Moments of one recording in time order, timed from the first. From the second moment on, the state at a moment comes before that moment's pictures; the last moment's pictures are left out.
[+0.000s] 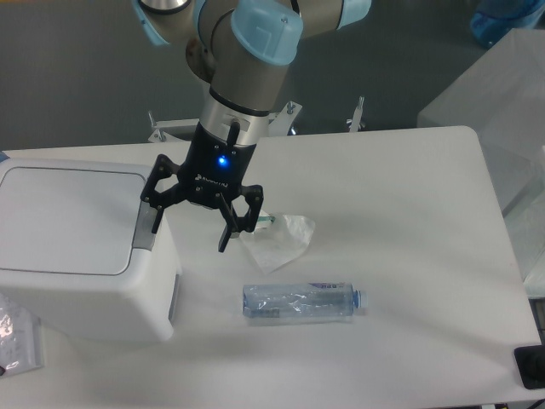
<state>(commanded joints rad) 2.38 -1.70 -1.65 -0.97 1.02 0.33</state>
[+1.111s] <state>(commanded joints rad) 2.39 -1.72 -1.63 -0.95 1.02 0.34</state>
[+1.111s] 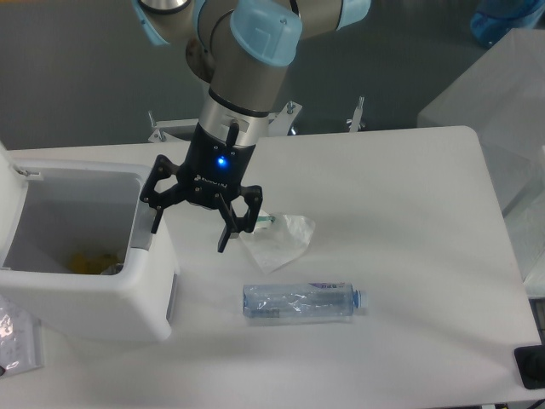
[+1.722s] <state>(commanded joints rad) 2.49 -1.87 -1.53 -0.93 1.29 0.48</state>
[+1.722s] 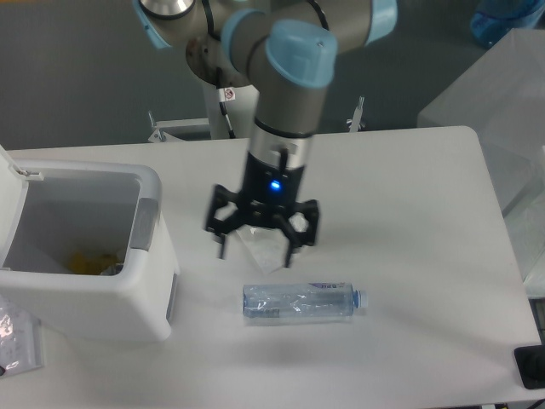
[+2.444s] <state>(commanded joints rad) 2.61 -1.99 -1.55 -0.96 1.60 1.03</state>
